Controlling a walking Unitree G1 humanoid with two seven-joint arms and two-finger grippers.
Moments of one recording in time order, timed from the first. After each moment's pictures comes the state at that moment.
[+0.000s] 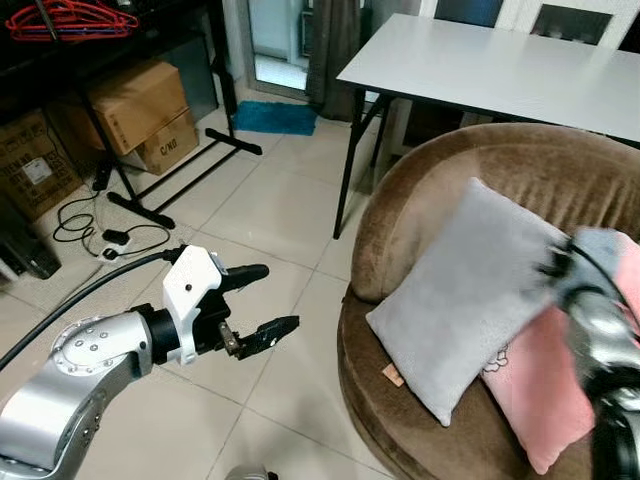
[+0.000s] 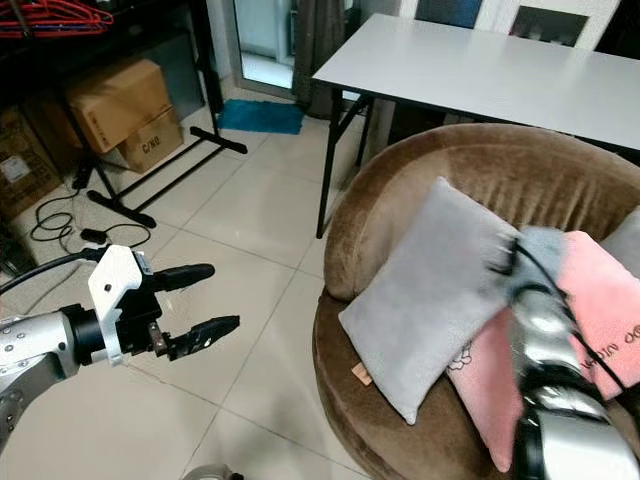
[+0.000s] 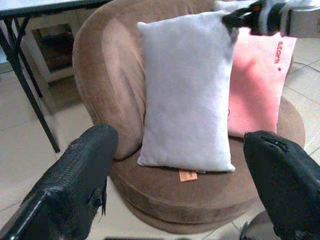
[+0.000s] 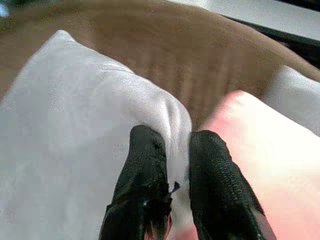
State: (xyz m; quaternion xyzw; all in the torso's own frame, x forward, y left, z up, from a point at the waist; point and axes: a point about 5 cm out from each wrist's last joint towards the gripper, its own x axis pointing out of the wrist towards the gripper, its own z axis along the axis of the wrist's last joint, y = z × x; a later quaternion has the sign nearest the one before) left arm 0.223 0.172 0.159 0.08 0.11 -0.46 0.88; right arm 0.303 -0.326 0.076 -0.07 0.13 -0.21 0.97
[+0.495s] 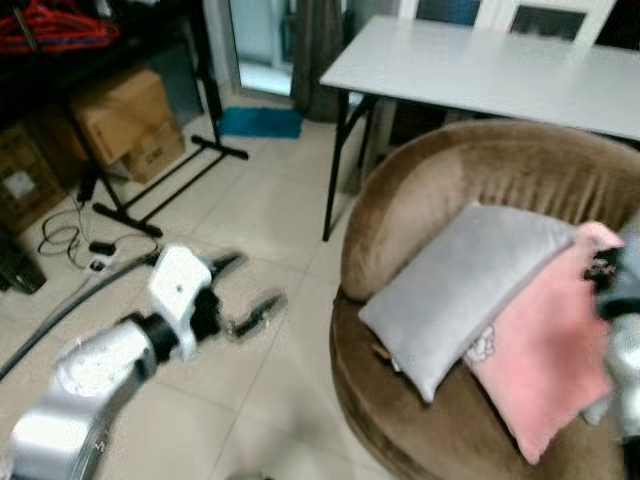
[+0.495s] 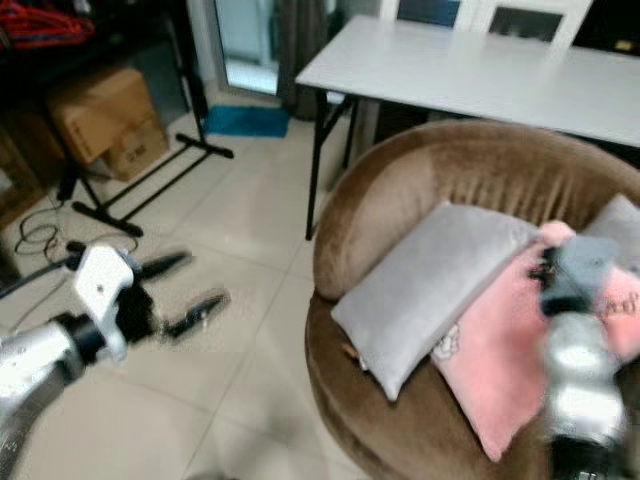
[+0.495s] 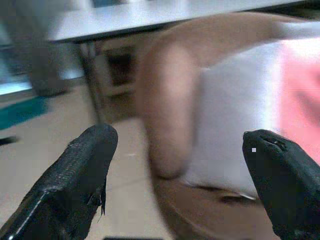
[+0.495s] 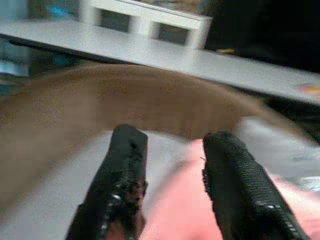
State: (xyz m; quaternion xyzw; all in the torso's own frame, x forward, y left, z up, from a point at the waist) left arm 0.231 0.183 0.147 0.08 0.06 -0.29 0.95; right arm 0.271 -0.277 0.112 -0.07 0.02 -0.13 0.99
